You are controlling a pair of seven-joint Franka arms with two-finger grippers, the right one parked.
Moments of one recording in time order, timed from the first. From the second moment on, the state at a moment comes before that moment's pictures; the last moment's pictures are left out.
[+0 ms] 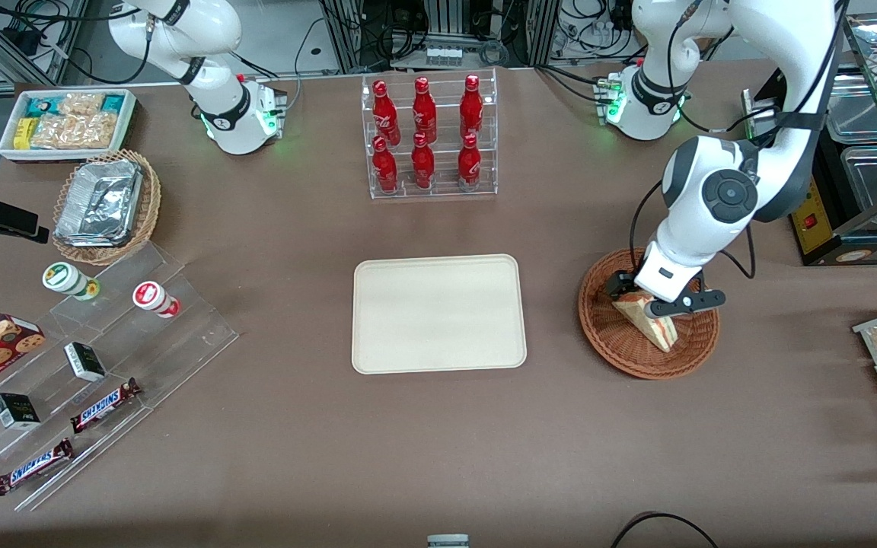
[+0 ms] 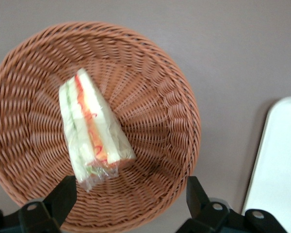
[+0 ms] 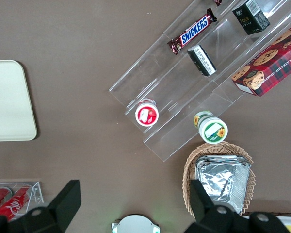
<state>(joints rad) -0.08 0.14 -0.20 -2.19 0.03 2.36 -0.58</state>
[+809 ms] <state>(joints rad) -0.01 0.13 -0.18 -2.21 0.03 2.36 -0.95</state>
